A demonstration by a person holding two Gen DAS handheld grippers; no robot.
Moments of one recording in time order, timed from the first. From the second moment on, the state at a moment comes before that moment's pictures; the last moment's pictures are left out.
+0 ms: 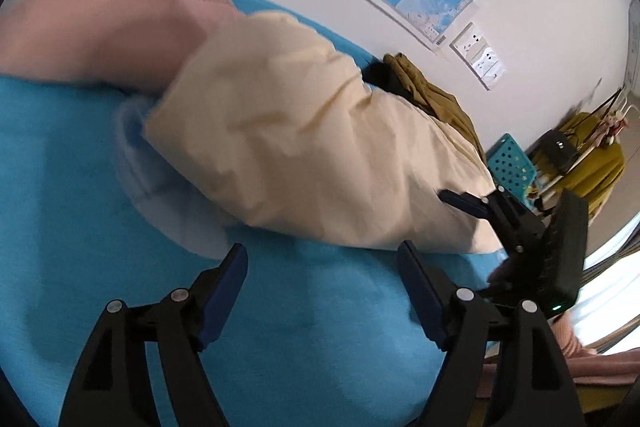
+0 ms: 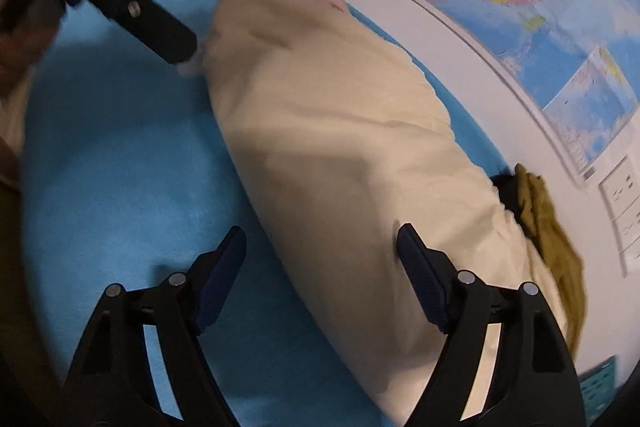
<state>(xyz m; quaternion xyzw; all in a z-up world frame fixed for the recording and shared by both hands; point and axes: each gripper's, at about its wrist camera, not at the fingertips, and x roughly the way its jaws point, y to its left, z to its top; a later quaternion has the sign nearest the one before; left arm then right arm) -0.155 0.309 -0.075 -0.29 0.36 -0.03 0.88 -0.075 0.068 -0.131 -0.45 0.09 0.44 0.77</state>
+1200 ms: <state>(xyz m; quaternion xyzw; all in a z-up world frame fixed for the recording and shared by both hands) -0.049 0.331 -0.086 -0.37 0.35 0.01 0.86 -0.012 -0.055 -0.072 -0.06 0.30 0.53 0.79</state>
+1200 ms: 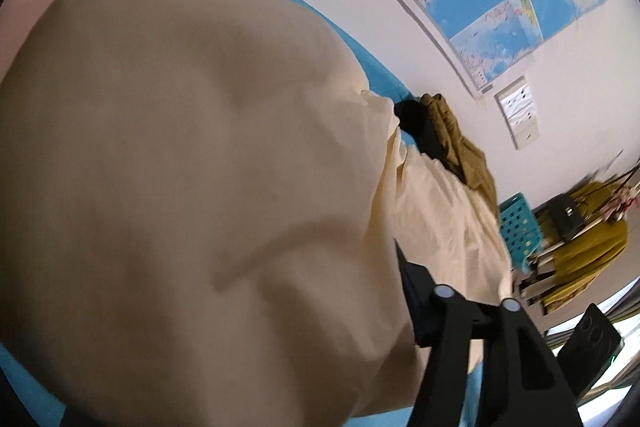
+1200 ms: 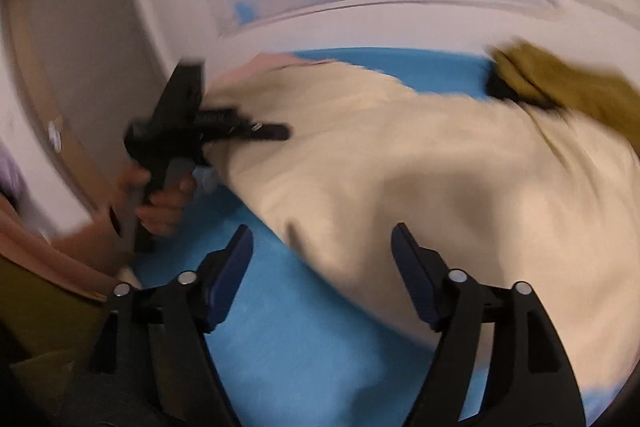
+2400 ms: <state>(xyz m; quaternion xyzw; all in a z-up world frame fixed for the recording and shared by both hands) -0.048 0.325 -0.089 -0.31 0.37 0.01 0.88 0.081 -0.181 -0.125 0.29 0.37 0.29 0.83</state>
